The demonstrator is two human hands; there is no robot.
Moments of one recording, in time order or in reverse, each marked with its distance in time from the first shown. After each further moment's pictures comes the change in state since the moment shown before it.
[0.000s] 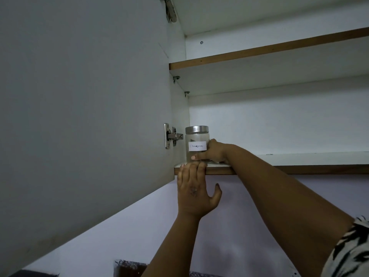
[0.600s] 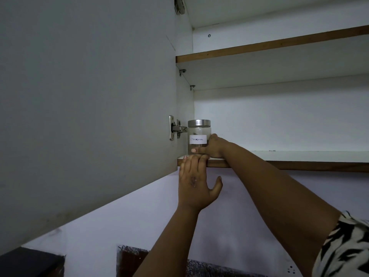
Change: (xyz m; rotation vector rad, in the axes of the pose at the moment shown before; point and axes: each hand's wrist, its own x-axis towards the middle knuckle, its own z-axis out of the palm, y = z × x) left_hand 0.001 0.007 -0.016 -0.069 -0.064 -0.063; right_hand -0.002 -0.001 0.010 -0.112 0.086 -0.017
